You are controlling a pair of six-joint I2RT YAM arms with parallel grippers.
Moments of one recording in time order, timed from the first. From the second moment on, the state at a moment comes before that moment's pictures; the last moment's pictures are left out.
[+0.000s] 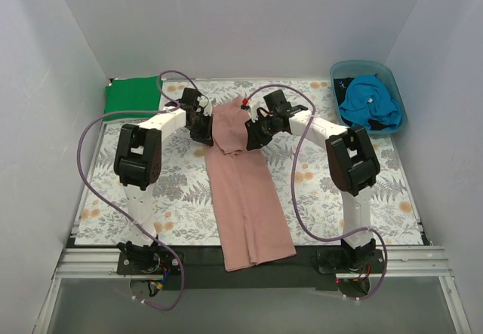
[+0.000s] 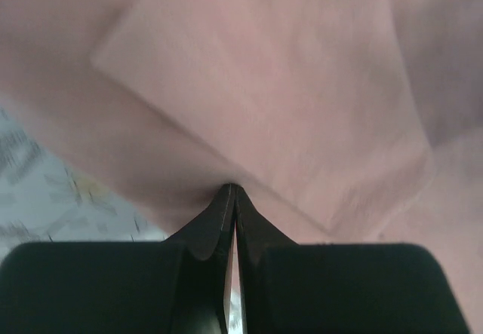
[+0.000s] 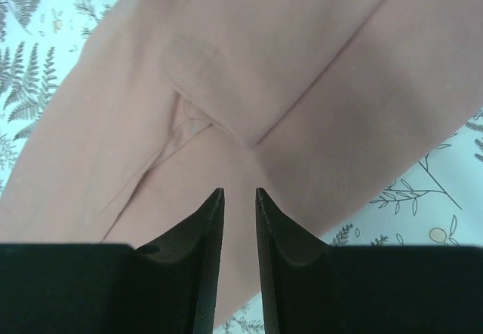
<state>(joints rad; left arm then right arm) -0.26 2.10 1.52 -0.56 0.32 -0.09 0.53 2.05 1.53 -0.44 -0.60 -0.19</state>
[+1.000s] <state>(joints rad) -0.25 2.39 2.08 -0.46 0.30 0.07 0.36 2.11 1.68 -0.36 -0.65 -0.11</state>
